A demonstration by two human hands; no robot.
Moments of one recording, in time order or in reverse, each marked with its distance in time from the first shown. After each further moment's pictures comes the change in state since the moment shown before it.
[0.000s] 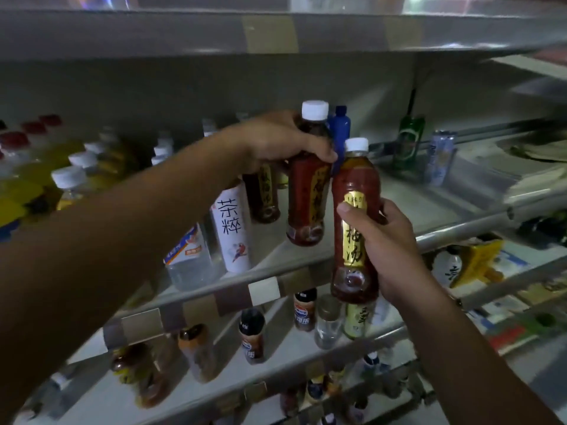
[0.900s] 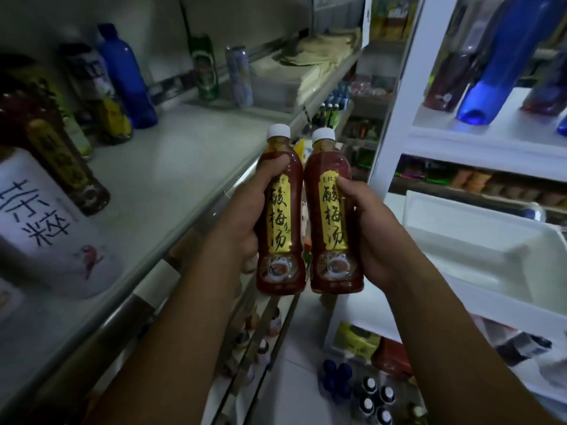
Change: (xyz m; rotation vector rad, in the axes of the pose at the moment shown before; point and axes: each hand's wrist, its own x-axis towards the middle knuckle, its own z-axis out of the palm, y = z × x) left_hand -0.019 -0.095 0.191 -1.005 -0.788 -0.213; right_hand -0.129 0.044 -0.029 0.285 0.577 0.159
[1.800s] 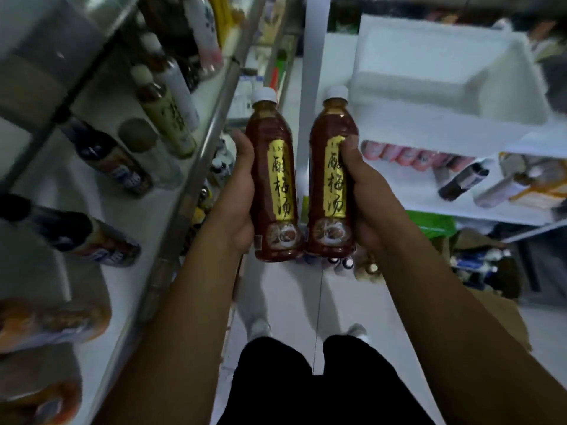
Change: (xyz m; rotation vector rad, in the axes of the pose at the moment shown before) left_hand -0.038 -0.215 0.007 -0.087 -0.074 -0.279; right_hand -0.092 0.144 -0.116 0.143 0.371 0.165
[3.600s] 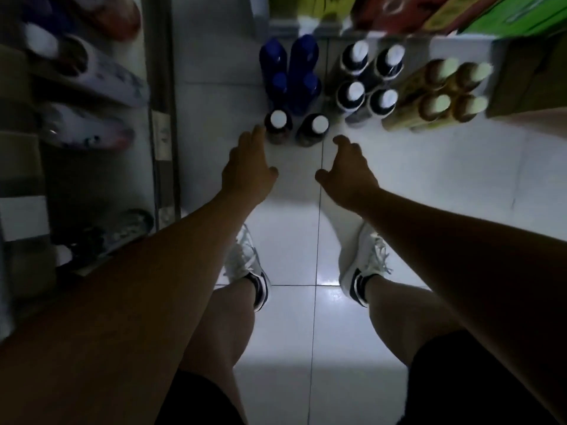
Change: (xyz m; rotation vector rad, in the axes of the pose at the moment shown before) left_hand 0.263 -0.483 -0.255 1.510 0.068 -0.295; right_hand 0.253 0.448 -0.301 -1.299 0.238 0.380
